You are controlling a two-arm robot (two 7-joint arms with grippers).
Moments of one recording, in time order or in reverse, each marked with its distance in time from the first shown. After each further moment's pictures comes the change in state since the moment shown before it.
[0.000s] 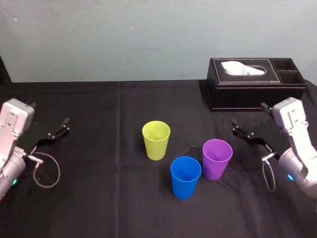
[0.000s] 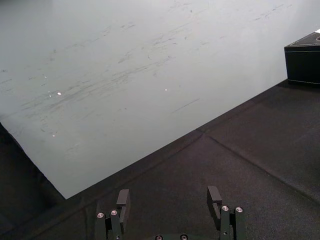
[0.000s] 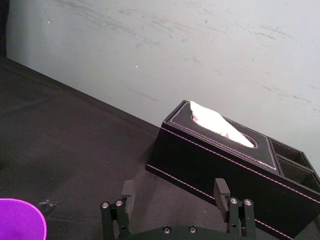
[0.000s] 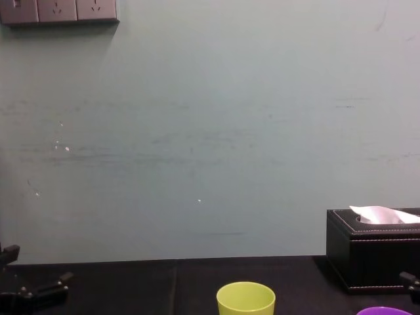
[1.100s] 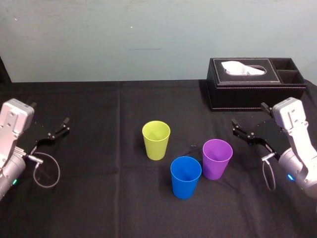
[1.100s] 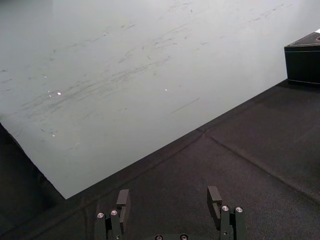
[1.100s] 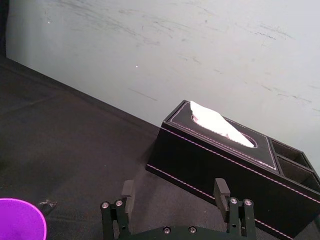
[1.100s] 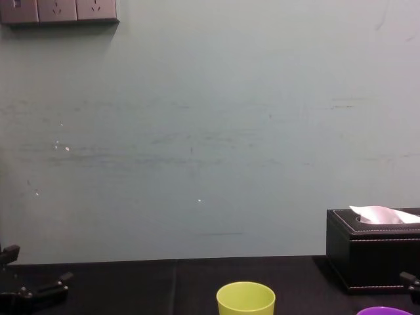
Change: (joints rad) left arm 0.000 0.000 0.000 0.000 0.000 0.000 0.000; right arm 0.000 0.000 0.000 0.000 0.000 0.000 0.000
